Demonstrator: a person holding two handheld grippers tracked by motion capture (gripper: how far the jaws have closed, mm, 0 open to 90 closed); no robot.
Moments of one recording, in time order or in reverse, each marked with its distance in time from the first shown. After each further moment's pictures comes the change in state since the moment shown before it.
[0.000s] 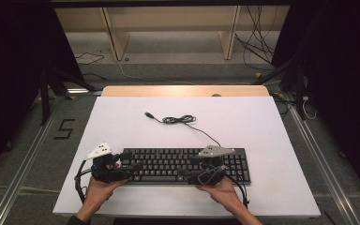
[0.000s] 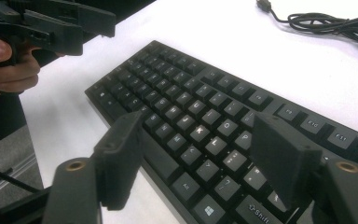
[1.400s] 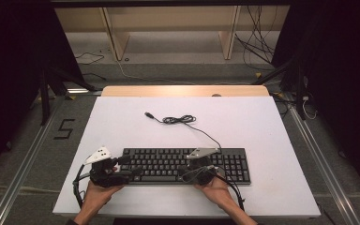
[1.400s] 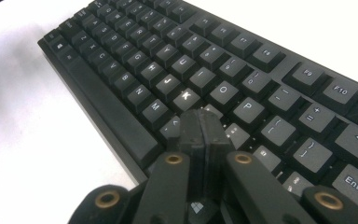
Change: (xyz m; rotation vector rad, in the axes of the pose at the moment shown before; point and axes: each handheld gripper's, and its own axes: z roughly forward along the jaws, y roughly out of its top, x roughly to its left) left arm -0.004 -0.009 -0.004 0.019 0.012 0.009; right arm -0.002 -0.009 0.036 0.173 -0.067 -0.035
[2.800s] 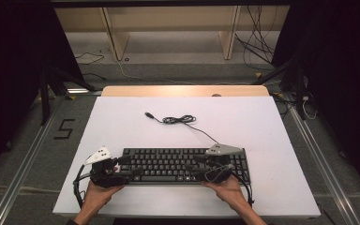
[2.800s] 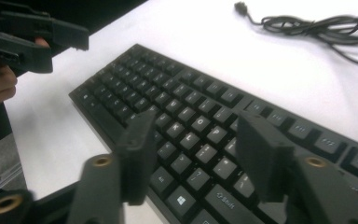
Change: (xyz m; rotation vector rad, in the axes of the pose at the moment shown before) left arm -0.001 0.000 0.000 -0.003 -0.010 0.005; right arm -0.015 -0.002 -0.049 -0.191 0.027 0.055
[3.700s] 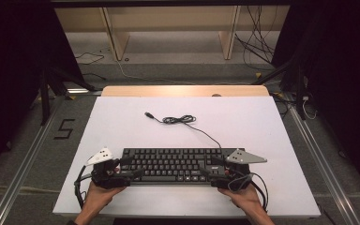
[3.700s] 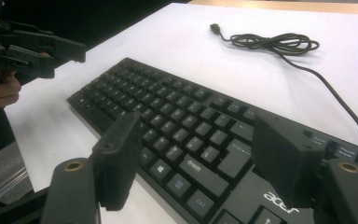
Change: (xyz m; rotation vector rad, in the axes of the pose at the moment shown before) left arm -0.005 0.000 0.002 0.010 -0.018 0.005; right arm -0.009 -0.020 -0.047 -0.093 -0.046 0.004
